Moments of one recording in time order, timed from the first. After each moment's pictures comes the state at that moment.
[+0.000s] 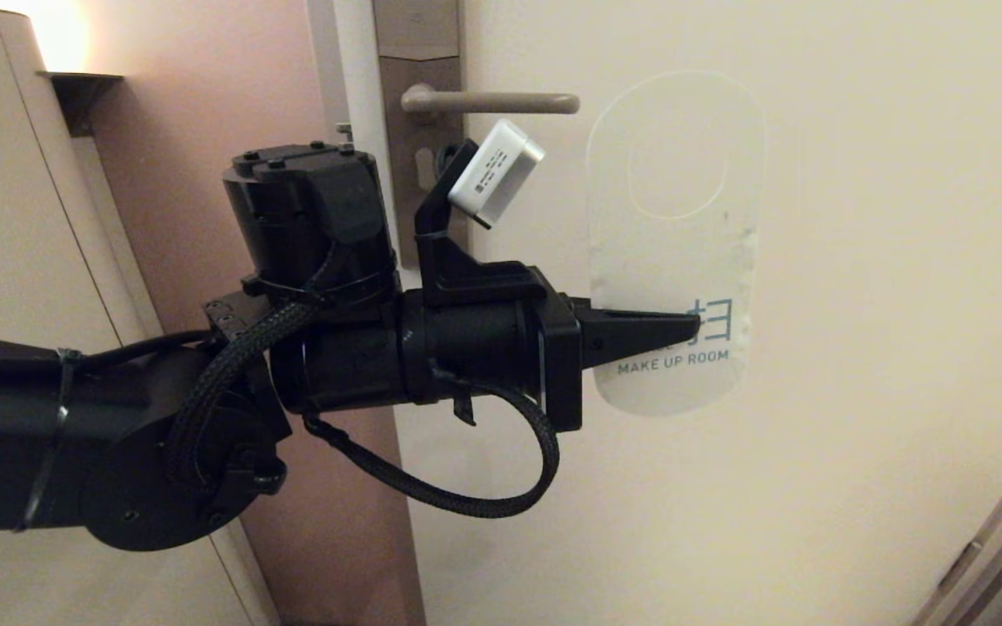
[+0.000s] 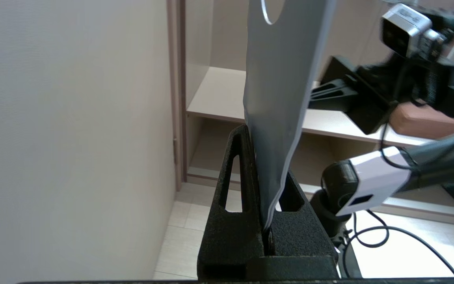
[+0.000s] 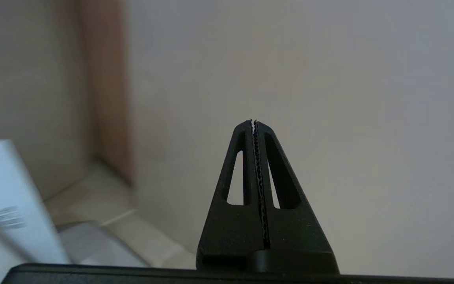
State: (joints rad) left arm -0.79 1.75 -1.09 -0.73 -0.69 -0.22; right arm 0.00 0.65 -0.47 -0.07 0.51 -0.18
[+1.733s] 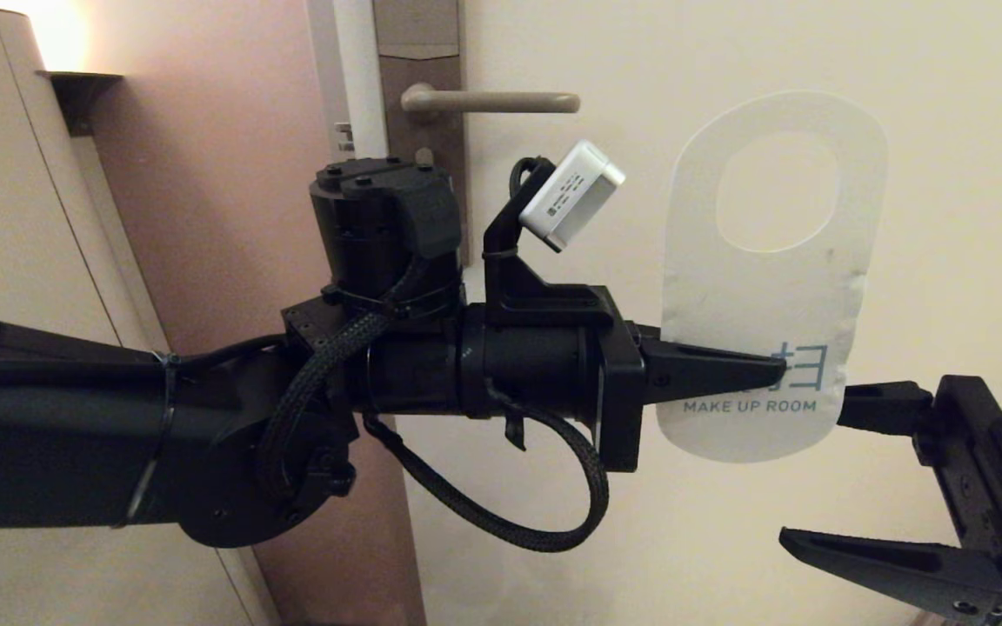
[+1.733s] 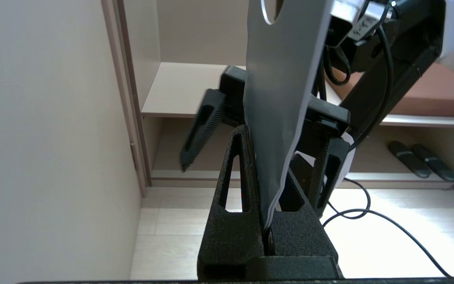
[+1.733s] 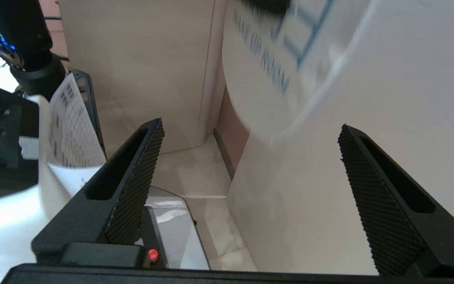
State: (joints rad) left arm -0.85 1.84 -1.17 -0.74 -0.82 -0.21; right arm 0.41 1.17 -0.65 -0.22 0.67 -0.24
